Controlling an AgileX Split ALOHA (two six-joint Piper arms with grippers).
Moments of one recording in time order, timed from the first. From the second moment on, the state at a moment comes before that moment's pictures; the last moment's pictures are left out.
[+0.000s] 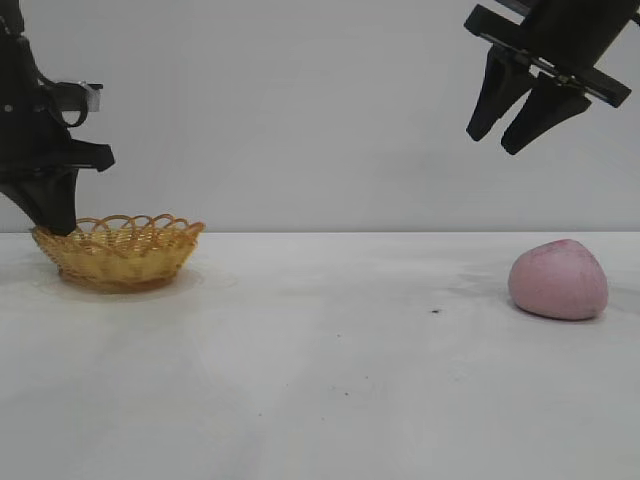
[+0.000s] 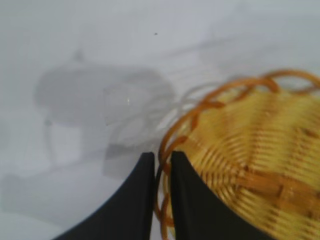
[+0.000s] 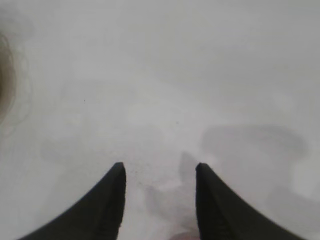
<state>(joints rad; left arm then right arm) -0.04 2.16 -1.56 -0.17 0.62 0.30 0.11 1.92 -1.41 0.71 0.76 -0.66</state>
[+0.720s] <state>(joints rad) -0.17 2.02 -1.28 -0.65 0.49 0.13 0.11 1.91 -1.39 0.64 0.84 -0.62</state>
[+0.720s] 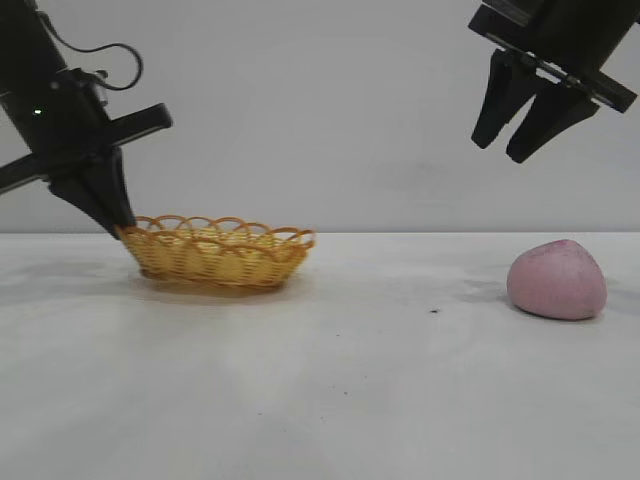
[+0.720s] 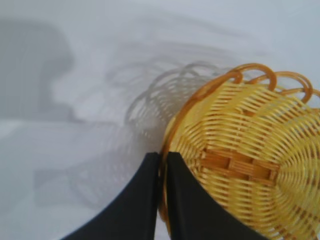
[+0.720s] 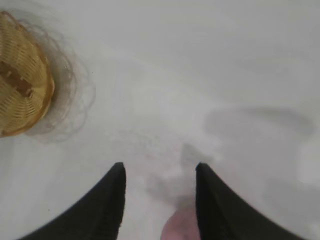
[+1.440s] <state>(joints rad) -0.41 1.94 -1.11 -0.72 0.31 0.19 0.11 1.79 -1.21 0.48 0.85 -0.49</state>
